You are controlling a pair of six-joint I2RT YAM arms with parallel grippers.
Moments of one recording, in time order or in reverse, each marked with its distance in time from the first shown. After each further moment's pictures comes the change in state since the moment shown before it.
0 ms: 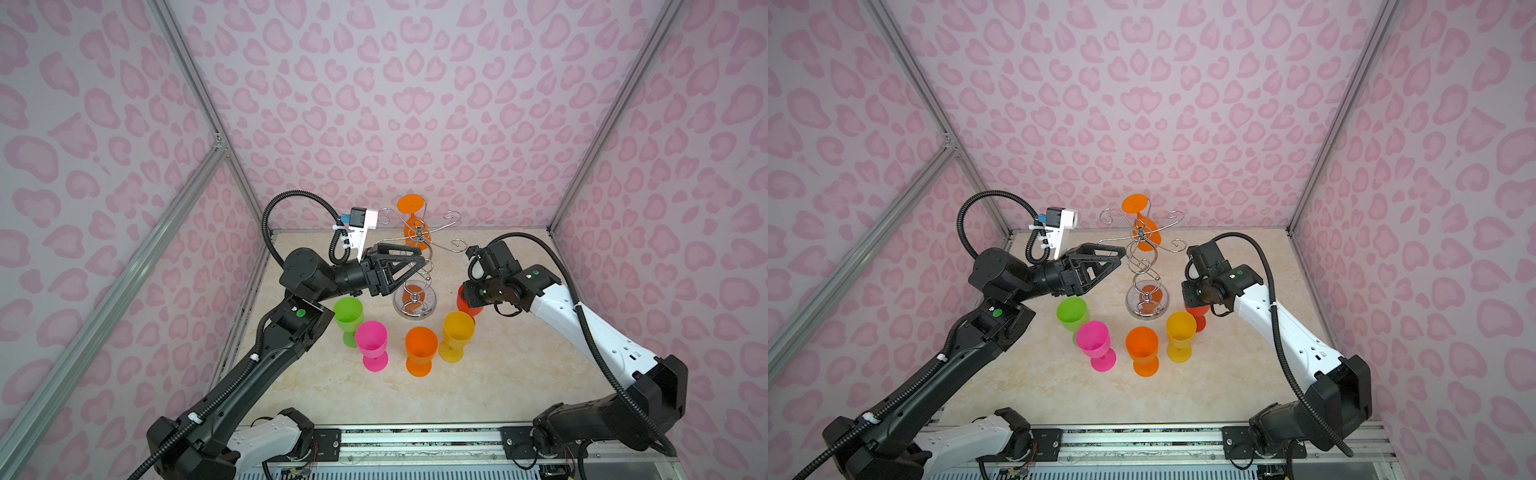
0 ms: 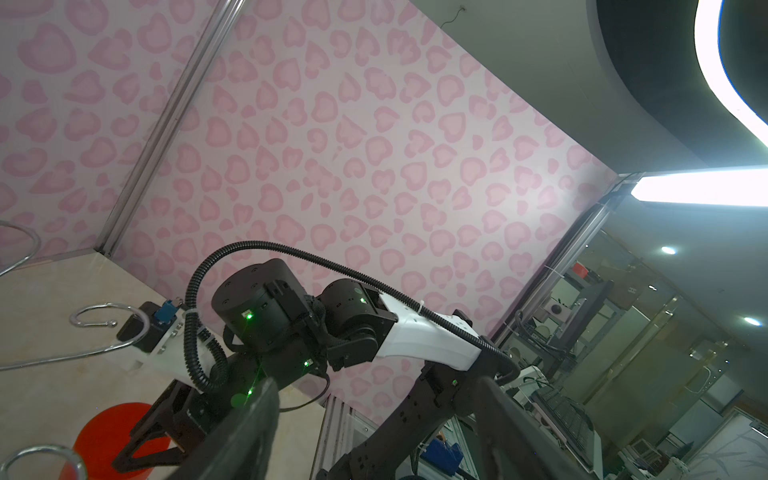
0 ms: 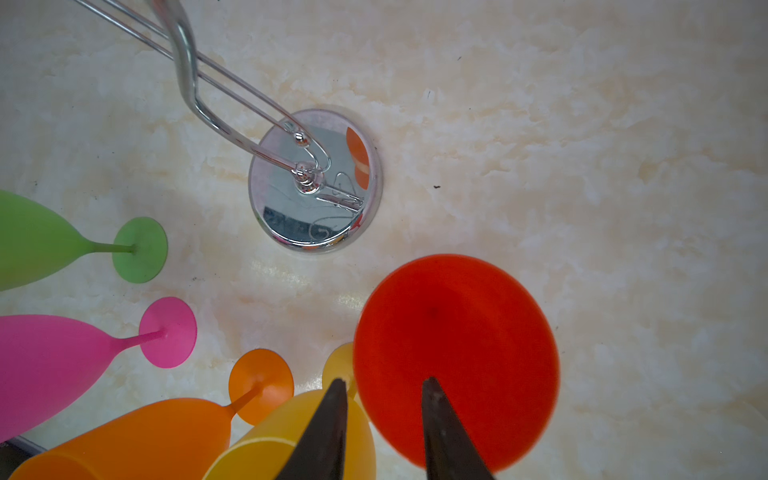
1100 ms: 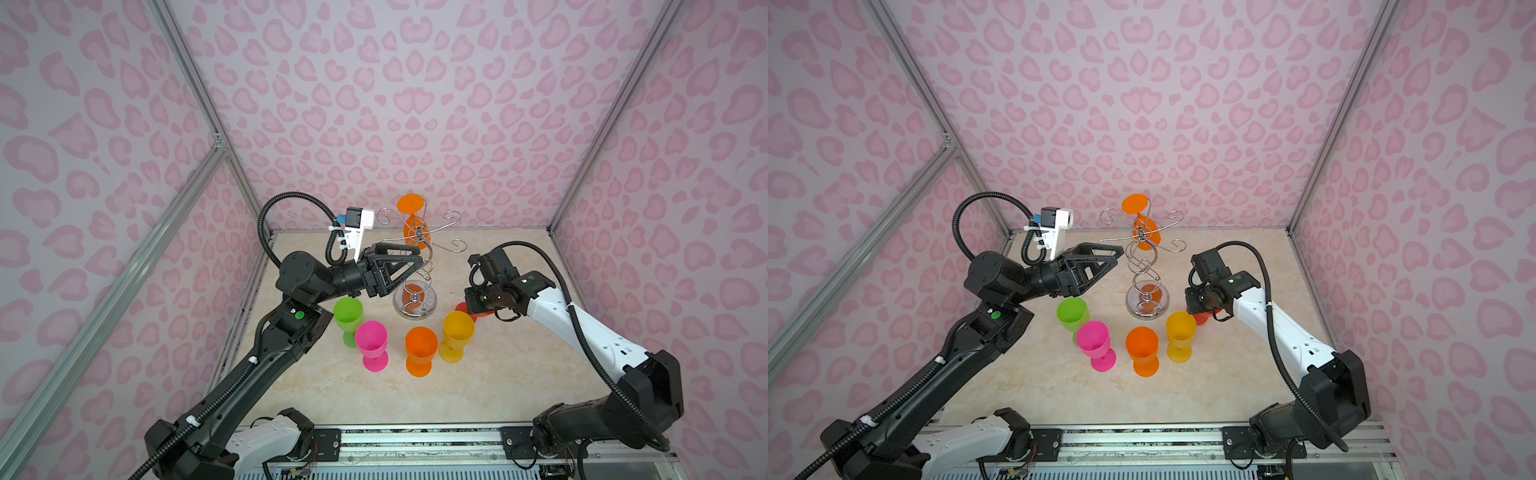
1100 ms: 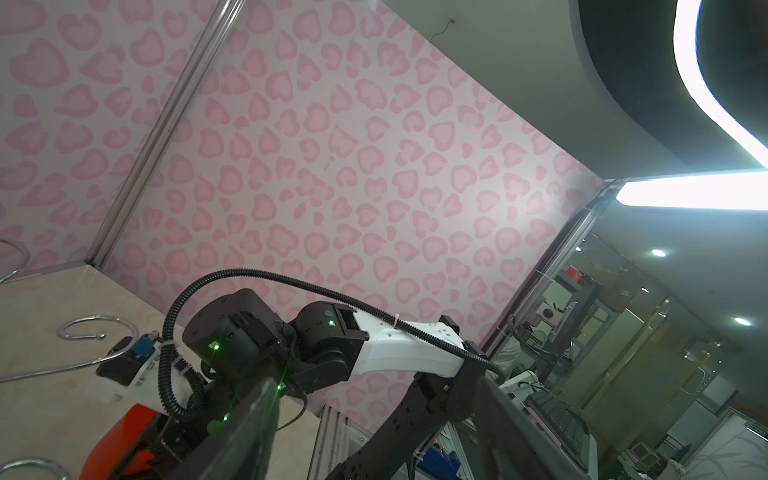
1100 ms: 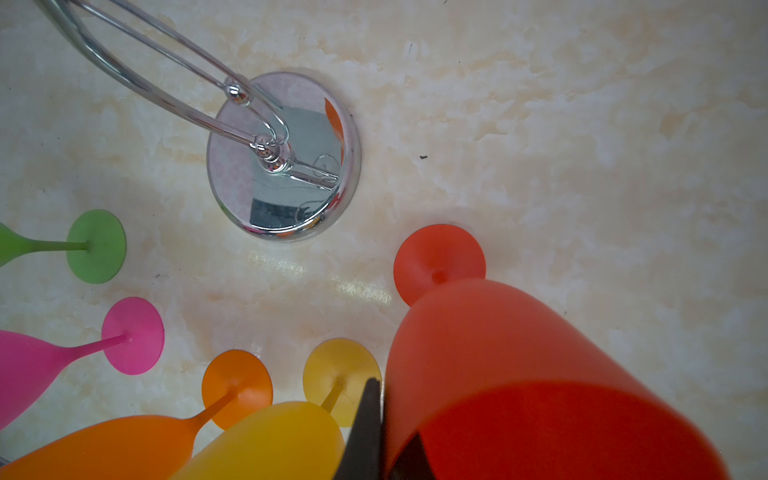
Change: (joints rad) left arm 0.000 -0.015 -0.014 0.041 -0.007 -0.022; right arm -0.029 0.040 -0.096 0.061 0.001 0.006
